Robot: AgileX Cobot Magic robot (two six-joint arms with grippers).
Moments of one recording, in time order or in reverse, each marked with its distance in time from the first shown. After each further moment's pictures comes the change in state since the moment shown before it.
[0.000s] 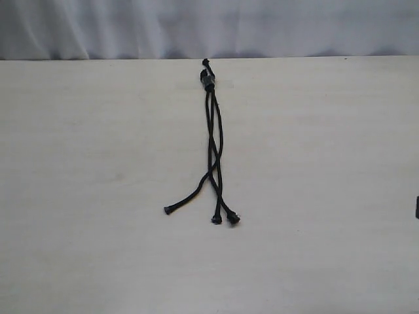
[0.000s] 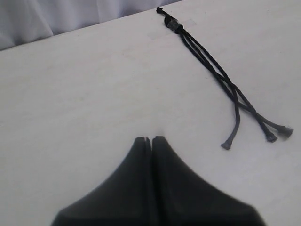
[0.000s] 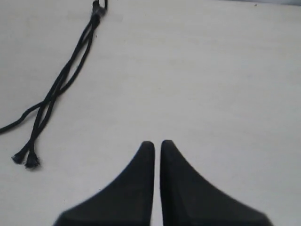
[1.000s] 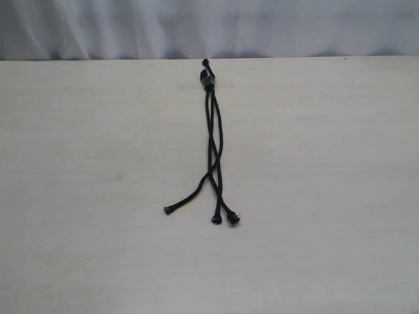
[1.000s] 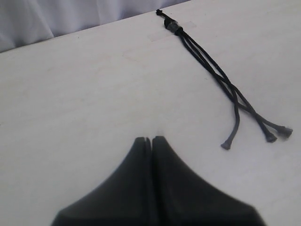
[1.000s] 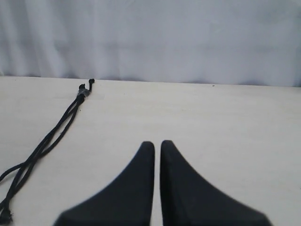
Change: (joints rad) left arm 0.000 -0.010 0.000 0.000 0.007 0.000; right arm -0.082 -0.558 0.290 -0.002 -0.123 0.000
